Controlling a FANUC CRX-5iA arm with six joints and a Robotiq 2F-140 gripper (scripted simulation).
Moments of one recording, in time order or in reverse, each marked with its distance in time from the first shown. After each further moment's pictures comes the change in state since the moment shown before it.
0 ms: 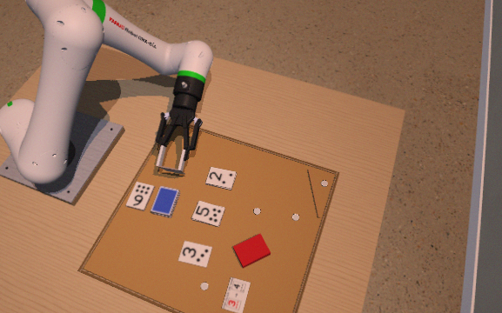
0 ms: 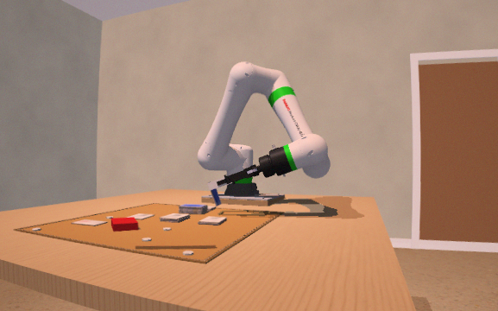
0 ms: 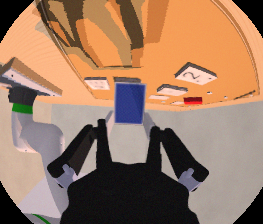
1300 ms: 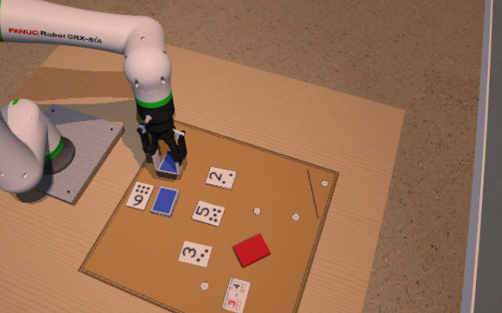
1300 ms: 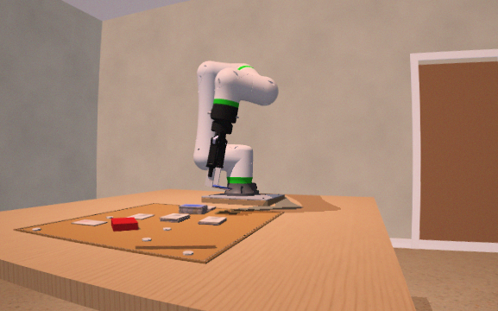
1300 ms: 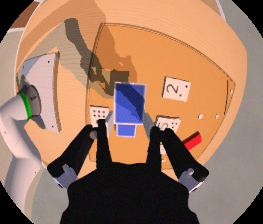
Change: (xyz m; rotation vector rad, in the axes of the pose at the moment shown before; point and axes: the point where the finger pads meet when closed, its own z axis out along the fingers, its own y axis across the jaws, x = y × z) arm -0.027 0.000 0.016 0.001 1.042 -0.002
